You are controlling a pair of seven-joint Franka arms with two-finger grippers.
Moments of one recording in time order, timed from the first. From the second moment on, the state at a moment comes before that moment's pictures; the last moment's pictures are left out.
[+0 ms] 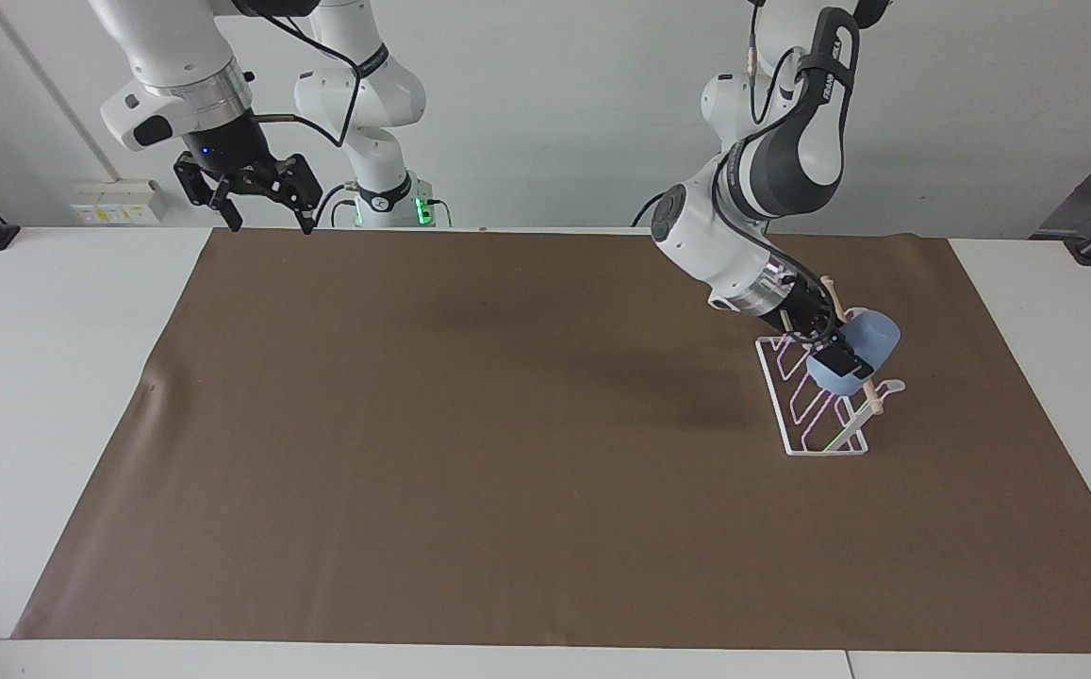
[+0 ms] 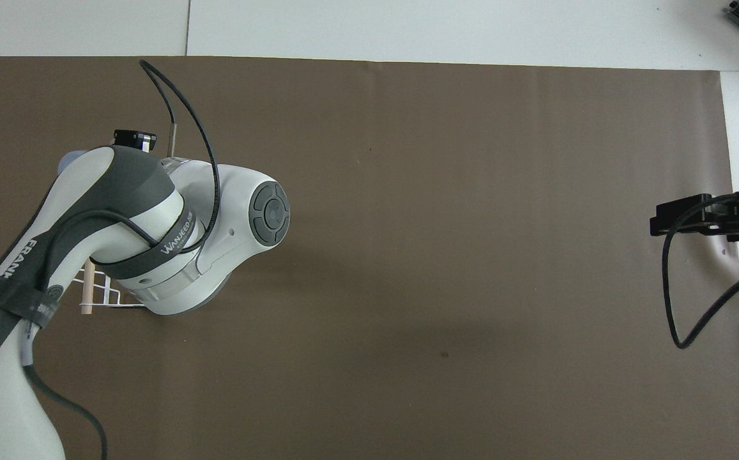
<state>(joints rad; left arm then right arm) -0.28 0.21 -0.21 -1.84 1.09 1.71 0.80 0.00 -0.07 0.02 -1.60 0.03 1.52 0.11</state>
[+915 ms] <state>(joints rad) -0.27 0.25 -0.21 -1.86 1.11 1.74 0.87 0.01 -0.08 0.02 -1.60 0.03 1.52 0.11</state>
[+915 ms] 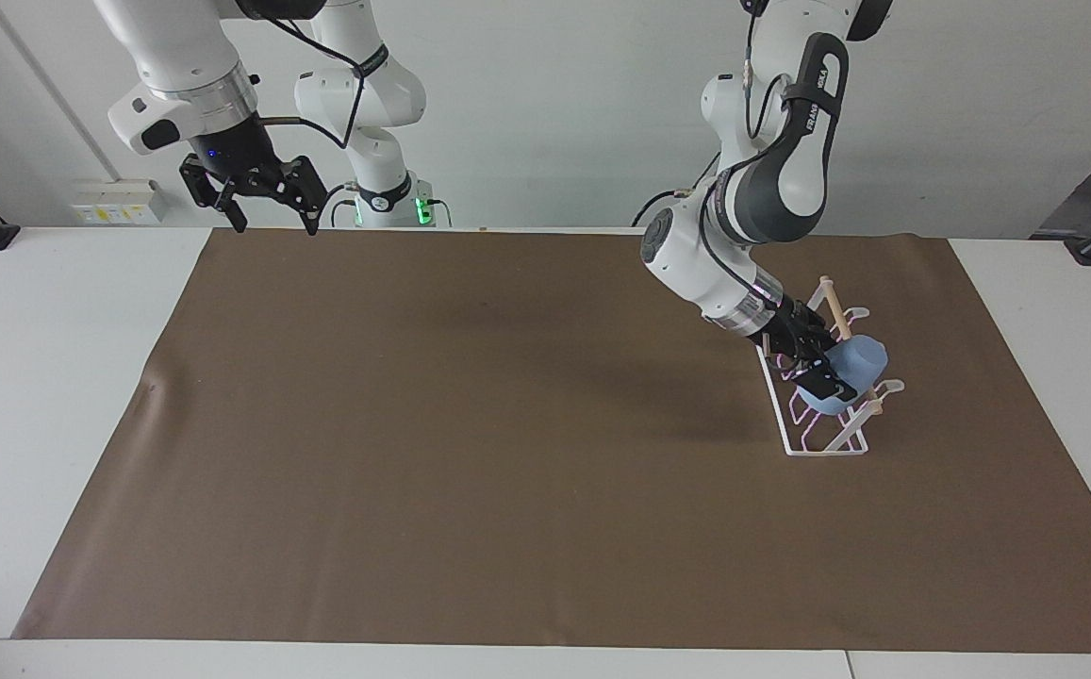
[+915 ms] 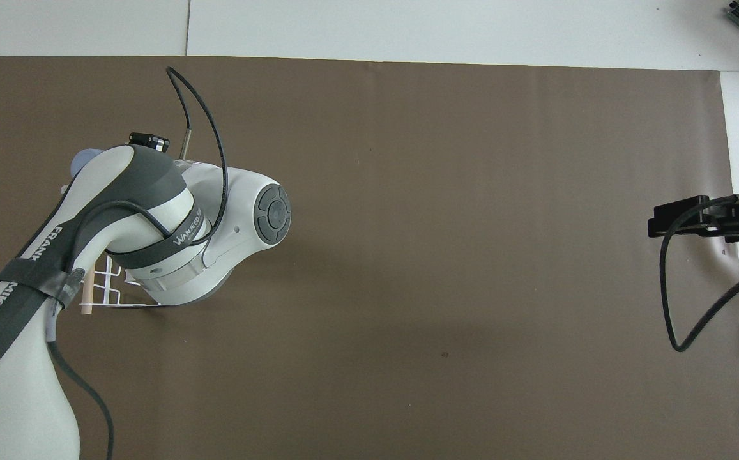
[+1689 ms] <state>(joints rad) -0.27 0.25 -0.21 -1.86 1.11 1.74 0.88 0.07 -0.07 -0.06 -1.60 0.02 1.52 0.10</state>
